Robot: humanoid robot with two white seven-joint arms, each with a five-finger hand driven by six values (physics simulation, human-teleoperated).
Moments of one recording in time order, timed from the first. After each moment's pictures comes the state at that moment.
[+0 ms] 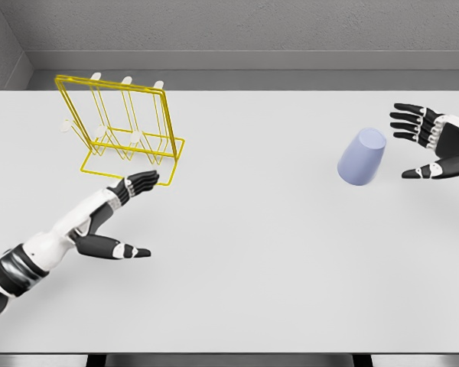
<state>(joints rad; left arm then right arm) -0.06 0.90 -0.65 -1.76 0.55 -0.46 -0.12 -0.34 -0.96 0.39 -1.37 -0.89 -0.02 0.61</state>
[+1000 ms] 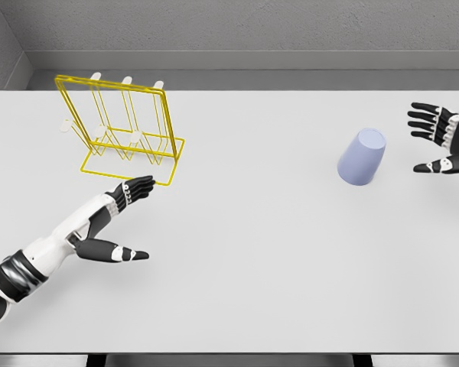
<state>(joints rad) -0.05 0.90 -0.65 -1.76 0.58 -0.41 -0.11 -0.39 -0.92 0.38 -1.22 -0.83 -0.01 0.61</state>
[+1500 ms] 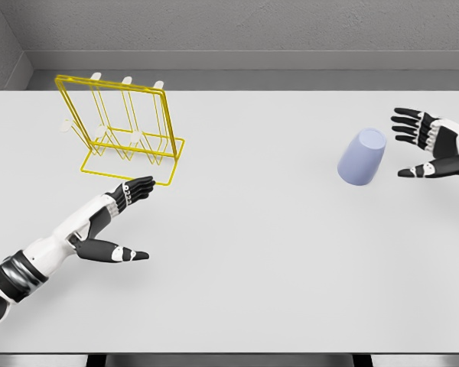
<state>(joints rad) -0.05 0.90 -0.64 -1.76 0.58 -0.40 -0.11 -0.39 -0.86 0.38 -1.23 -0.77 -0.02 0.61</state>
